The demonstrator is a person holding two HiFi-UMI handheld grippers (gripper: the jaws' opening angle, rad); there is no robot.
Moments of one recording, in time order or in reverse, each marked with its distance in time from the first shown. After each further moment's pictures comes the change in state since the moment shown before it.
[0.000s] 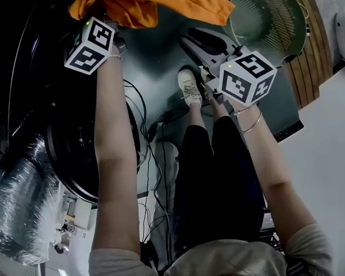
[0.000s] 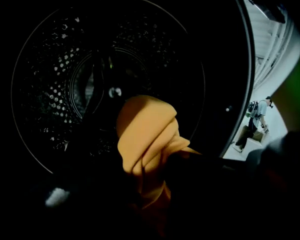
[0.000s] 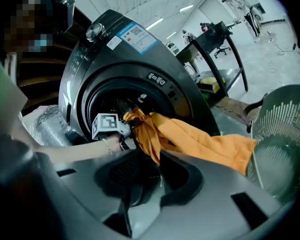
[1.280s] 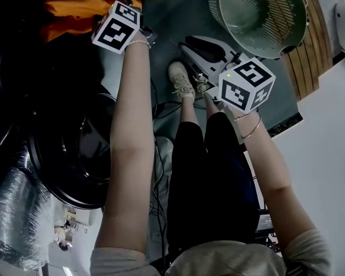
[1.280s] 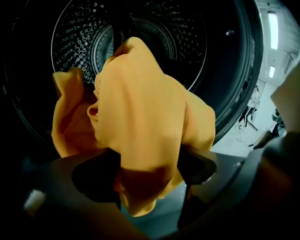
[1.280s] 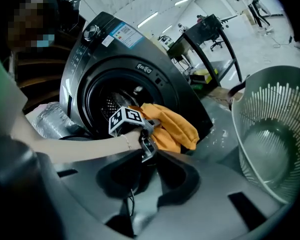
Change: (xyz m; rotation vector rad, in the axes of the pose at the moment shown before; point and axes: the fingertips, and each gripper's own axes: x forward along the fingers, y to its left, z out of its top) left arm 0.032 -0.028 -0.135 -0.203 0.216 0.264; right arm -0.013 -0.032 -0.048 0.049 0.072 -0.011
